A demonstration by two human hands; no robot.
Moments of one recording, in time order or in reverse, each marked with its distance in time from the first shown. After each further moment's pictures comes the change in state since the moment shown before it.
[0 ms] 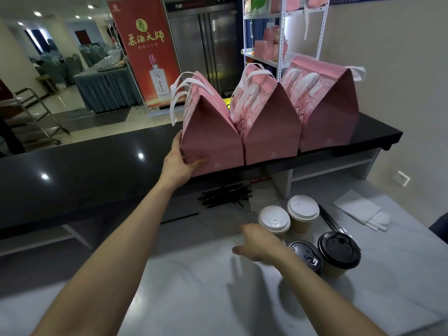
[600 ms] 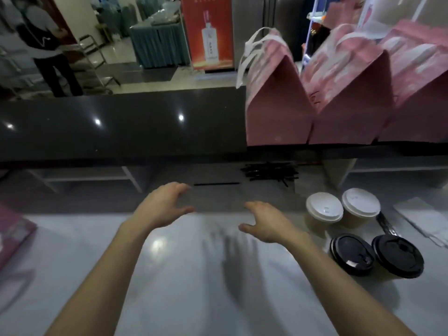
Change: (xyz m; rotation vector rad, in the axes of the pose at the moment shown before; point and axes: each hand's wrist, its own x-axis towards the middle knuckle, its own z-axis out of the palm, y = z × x) left_hand -0.192 -0.101 -0.125 0.706 -0.275 -0.193; right_hand 0.011 -0.085 0.026 -0.078 -0.107 -0.272
